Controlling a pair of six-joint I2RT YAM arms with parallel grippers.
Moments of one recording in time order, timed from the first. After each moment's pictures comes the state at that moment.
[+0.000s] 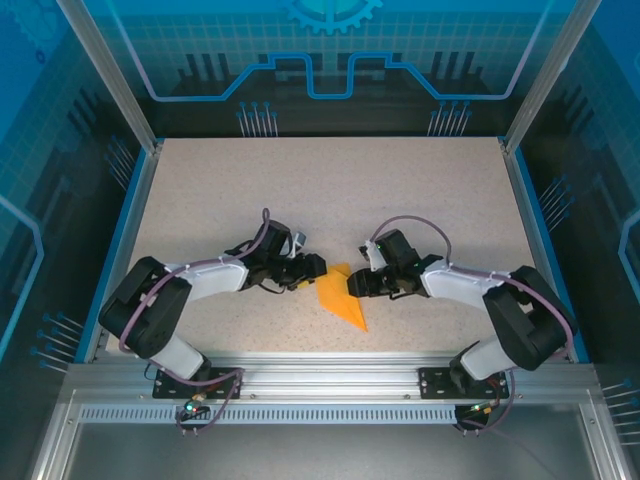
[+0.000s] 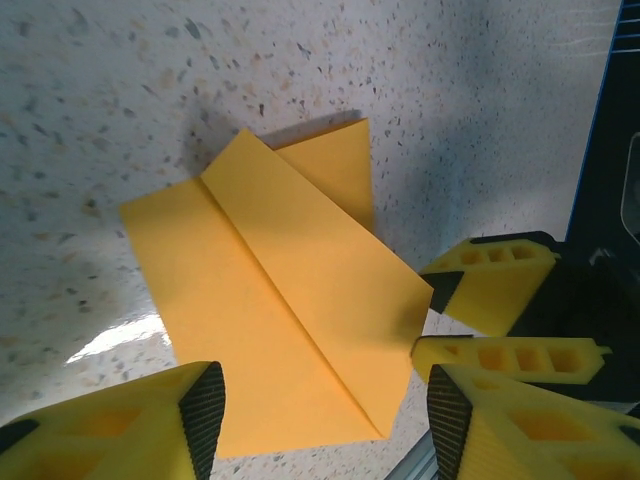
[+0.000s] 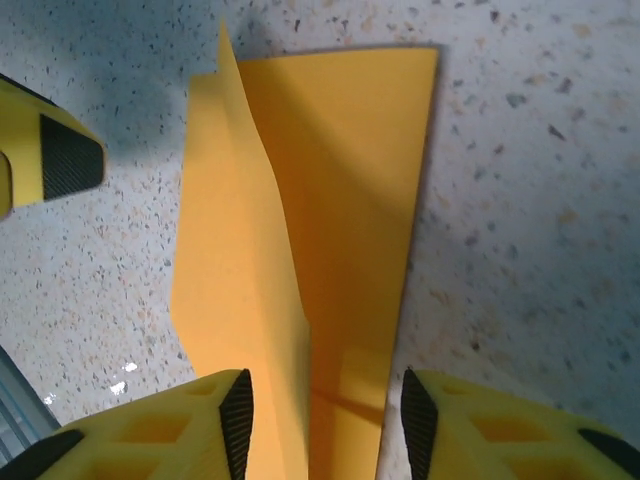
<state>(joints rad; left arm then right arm) -0.53 1.57 0.70 0.01 0.55 -0.91 0.57 1.49 0.65 -0.17 -0.42 0.45</state>
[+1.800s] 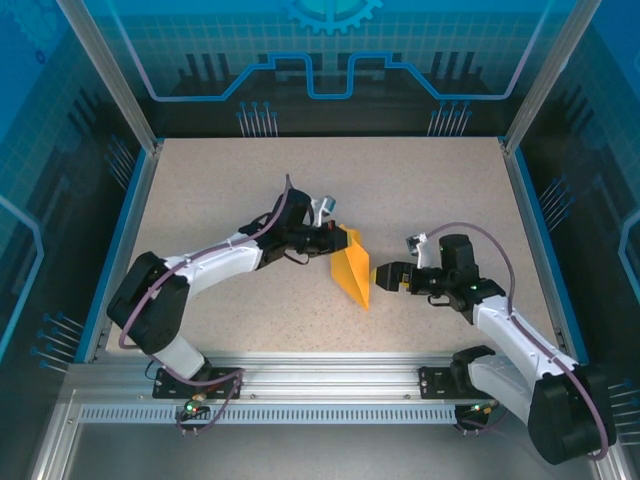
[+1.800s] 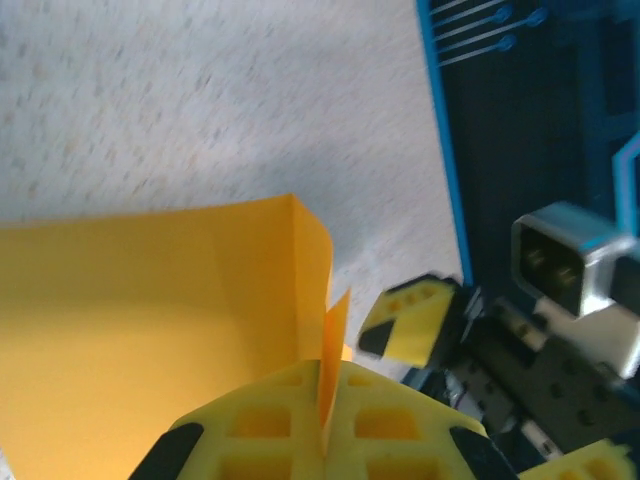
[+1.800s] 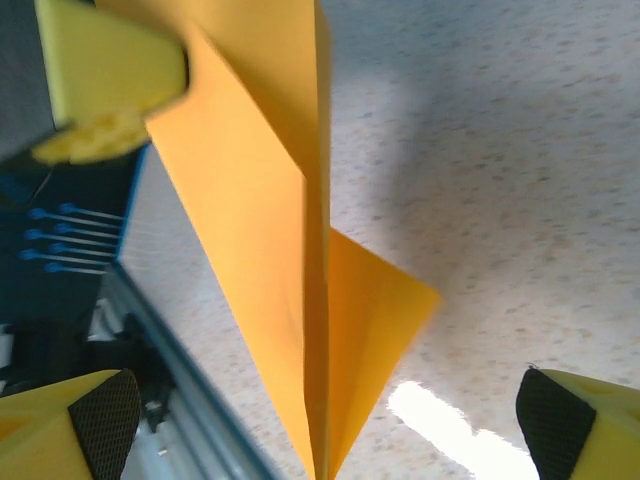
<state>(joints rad) -0.60 1.60 1.02 -0.02 0.55 -0.82 0.23 0.95 0.44 -0.22 -0.77 0.49</state>
